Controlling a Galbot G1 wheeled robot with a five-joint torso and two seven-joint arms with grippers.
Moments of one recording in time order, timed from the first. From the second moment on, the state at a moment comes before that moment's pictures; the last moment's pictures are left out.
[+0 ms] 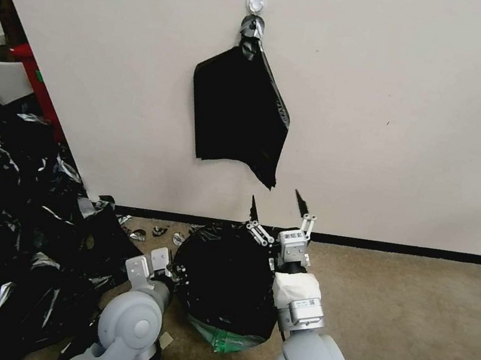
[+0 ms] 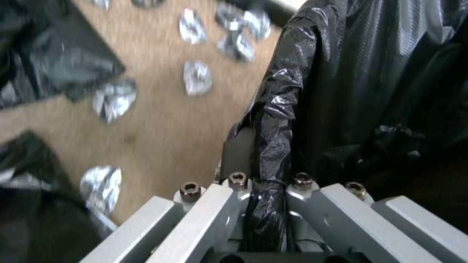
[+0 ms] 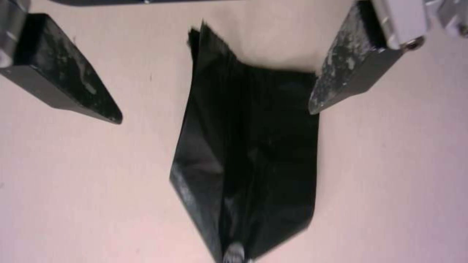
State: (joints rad) left arm 1.36 -1.33 -0.27 -2.08 -1.00 0.65 -0.80; right arm -1.36 1.32 0.05 2.13 -0.18 -0.02 0.28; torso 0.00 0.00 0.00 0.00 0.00
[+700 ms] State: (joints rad) left arm 1.50 -1.30 -0.33 -2.12 -0.44 0.27 -0.46; right arm -1.32 1.36 0.15 2.04 -0.07 0.03 0.42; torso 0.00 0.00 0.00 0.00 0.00
